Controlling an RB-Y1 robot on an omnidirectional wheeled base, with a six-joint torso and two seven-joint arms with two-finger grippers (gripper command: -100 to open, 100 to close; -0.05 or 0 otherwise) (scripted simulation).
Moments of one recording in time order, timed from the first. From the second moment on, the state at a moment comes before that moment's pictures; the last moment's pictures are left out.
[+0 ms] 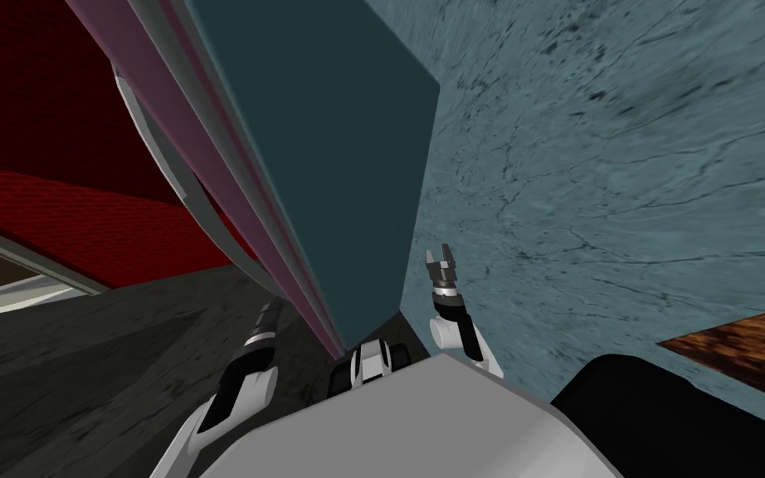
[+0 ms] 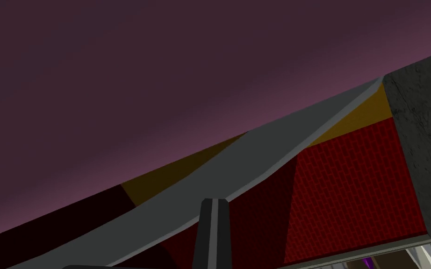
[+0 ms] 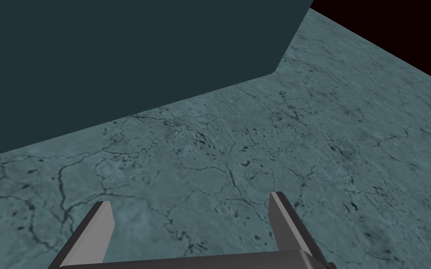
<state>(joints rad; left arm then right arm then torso) 0.32 0.07 0.22 -1.79 -0.06 -0.16 -0.29 0.47 0.00 -0.04 -2.25 -0.02 -0.52 -0.06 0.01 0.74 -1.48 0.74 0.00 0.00</state>
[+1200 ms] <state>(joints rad) 0.26 0.22 0.12 -1.73 -0.03 -0.17 -0.21 0.47 0.00 -0.04 -2.25 -0.02 -0.52 -0.06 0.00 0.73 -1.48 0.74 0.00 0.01</state>
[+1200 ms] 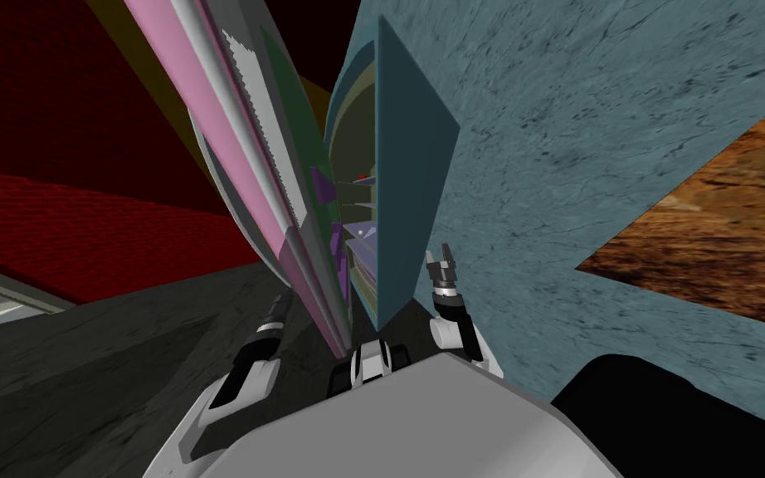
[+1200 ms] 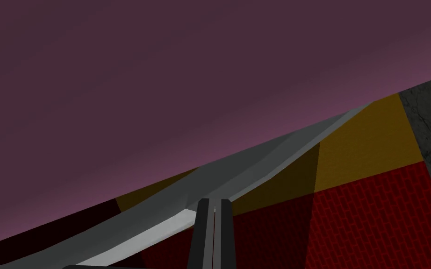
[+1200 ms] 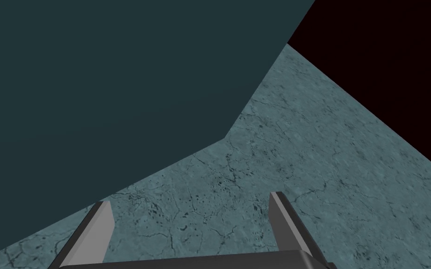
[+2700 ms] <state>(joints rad) 0.26 0.34 0.11 -1.88 0.00 -0.04 -0.18 0.47 0.00 -0.04 -2.25 -0.02 -0.52 -0.06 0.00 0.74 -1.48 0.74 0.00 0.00</state>
